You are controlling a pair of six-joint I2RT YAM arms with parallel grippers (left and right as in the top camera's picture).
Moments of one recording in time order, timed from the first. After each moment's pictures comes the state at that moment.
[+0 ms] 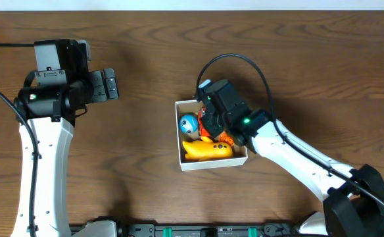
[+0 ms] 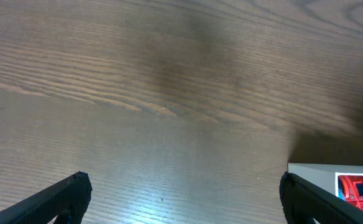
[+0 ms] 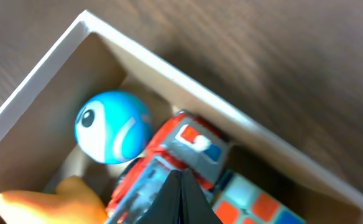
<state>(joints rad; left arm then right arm) 0.09 1.37 1.38 -0.96 0.04 -0.07 0.67 1.62 1.06 -0.40 0.02 0.01</state>
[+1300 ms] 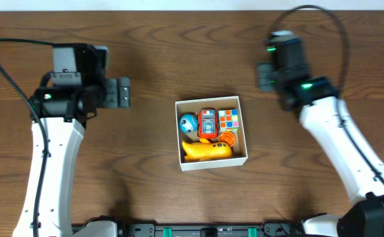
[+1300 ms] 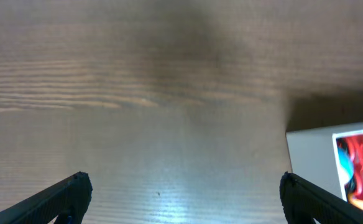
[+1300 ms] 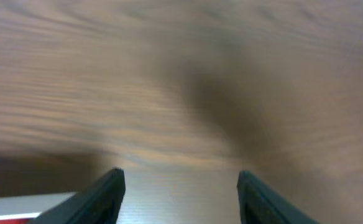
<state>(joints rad) 0.00 1.37 1.32 -0.96 0.04 0.04 0.23 1.54 1.28 -0.63 0.22 0.18</state>
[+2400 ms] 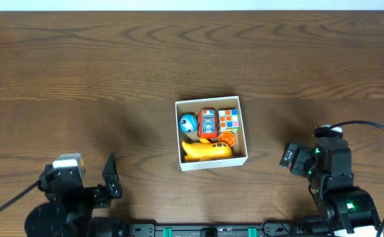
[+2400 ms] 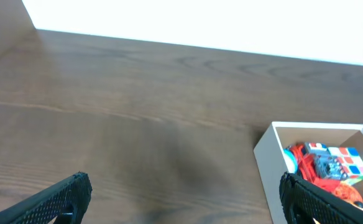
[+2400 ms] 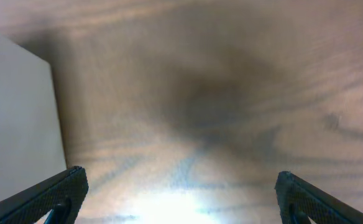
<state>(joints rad) -0.05 0.25 0.86 -1.01 -0.05 -0.12 0.14 0.65 0.56 -0.81 0.14 0.40</state>
